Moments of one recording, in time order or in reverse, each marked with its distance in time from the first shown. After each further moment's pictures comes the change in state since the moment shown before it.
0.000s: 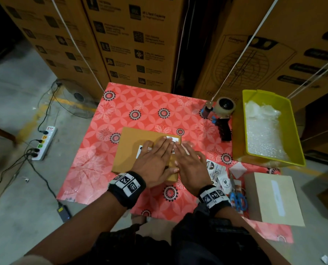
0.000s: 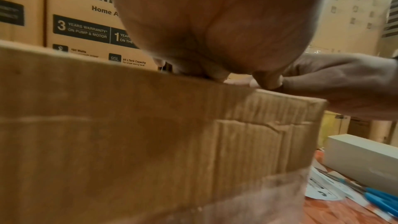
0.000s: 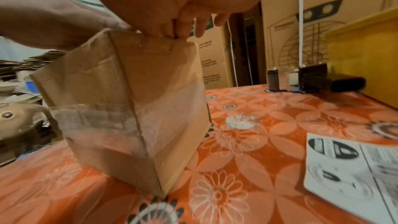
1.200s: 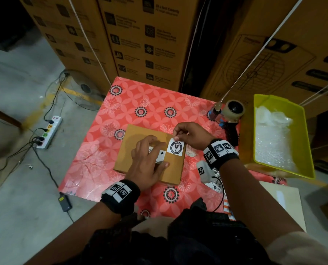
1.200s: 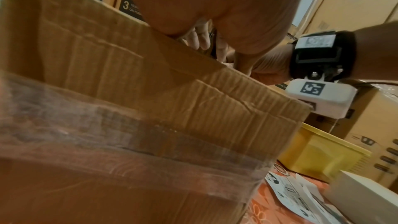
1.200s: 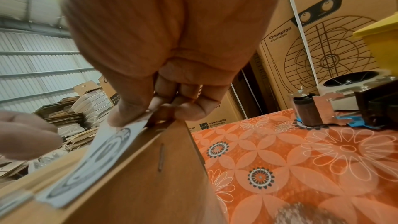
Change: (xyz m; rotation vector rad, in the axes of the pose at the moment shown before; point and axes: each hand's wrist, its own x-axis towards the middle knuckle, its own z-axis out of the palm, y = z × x) left_hand -0.026 -0.008 0.013 -0.498 0.478 -0.222; right_hand 0.139 0.039 -0.049 0.672 -0.380 -0.045
